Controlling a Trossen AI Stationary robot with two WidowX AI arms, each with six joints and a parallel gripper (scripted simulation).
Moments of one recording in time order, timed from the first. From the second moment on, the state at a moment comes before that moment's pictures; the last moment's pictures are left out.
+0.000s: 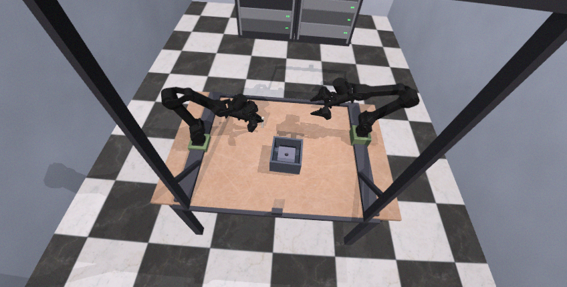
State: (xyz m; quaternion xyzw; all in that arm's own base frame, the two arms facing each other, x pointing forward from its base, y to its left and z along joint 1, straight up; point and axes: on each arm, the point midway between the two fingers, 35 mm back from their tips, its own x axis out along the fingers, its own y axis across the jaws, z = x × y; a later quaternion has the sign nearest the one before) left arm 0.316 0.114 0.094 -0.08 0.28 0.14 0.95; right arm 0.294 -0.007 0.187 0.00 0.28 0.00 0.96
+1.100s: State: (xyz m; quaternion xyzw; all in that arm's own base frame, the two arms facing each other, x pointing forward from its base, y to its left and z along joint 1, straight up) left arm 0.316 0.114 0.055 -0.06 0.27 0.12 0.95; right arm 0.294 -0.007 0.187 0.00 0.28 0.00 0.96
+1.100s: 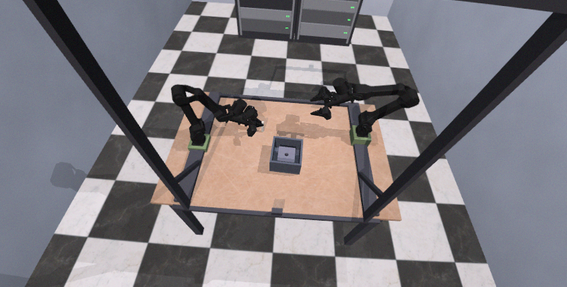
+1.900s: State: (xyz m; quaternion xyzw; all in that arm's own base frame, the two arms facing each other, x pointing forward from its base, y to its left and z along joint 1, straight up) left arm 0.316 0.114 0.045 -0.06 0.27 0.12 0.95; right arm 0.294 -0.007 0.187 0.00 0.28 0.00 0.96
